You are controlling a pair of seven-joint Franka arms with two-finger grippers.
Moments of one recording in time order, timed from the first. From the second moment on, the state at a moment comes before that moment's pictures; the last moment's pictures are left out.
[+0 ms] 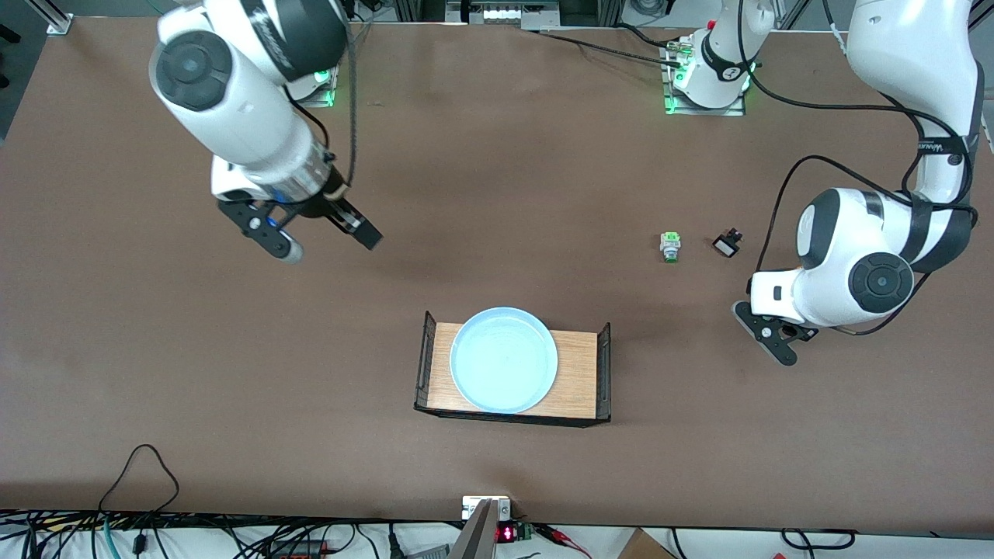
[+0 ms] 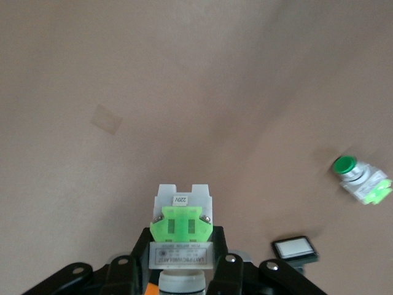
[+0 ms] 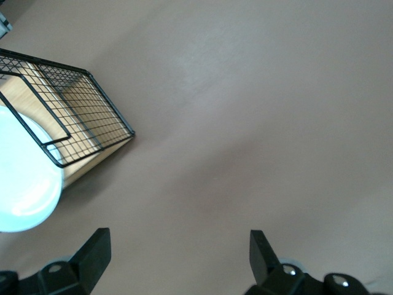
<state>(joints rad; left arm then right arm) -0.02 0.49 -0.04 -1.72 0.11 2.06 0.81 0.65 0.29 -0.18 -1.51 0.14 1.83 1.16</state>
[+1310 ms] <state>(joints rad) 0.07 0.57 -0.06 -1.95 0.00 2.52 0.97 0.77 0.62 -0.19 -1.35 0.23 2.27 1.59</state>
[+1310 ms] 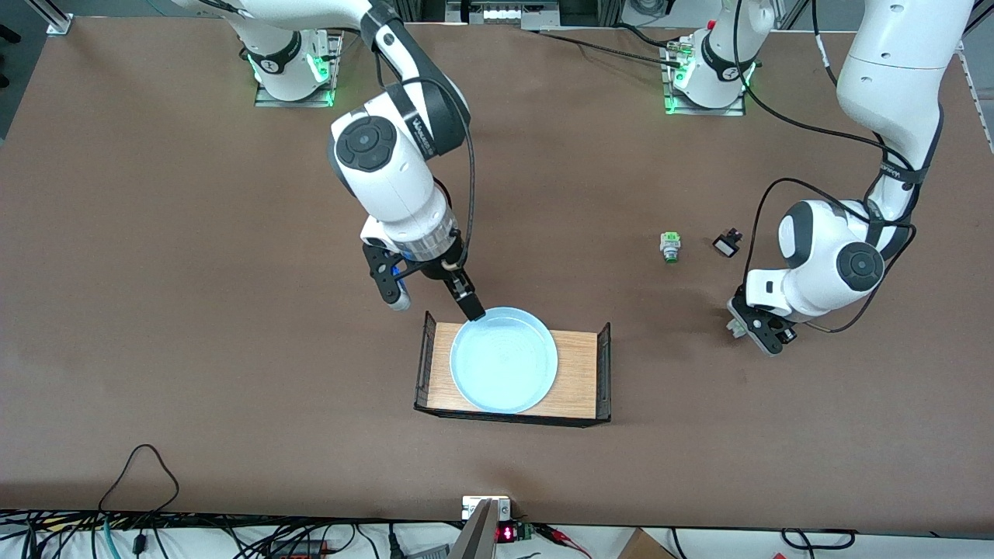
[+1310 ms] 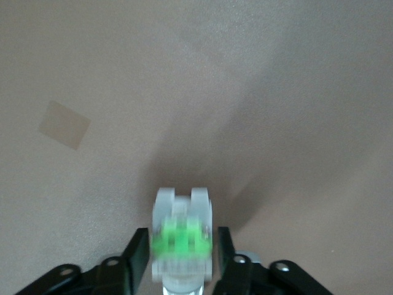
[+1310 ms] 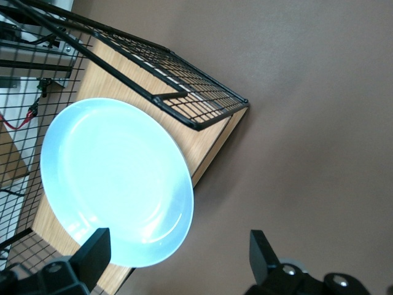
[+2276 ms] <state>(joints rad) 0.06 0.34 -0.10 -1.65 0.00 1.77 0.54 0.75 0.70 -0.20 -1.34 0.27 2.41 1.61</state>
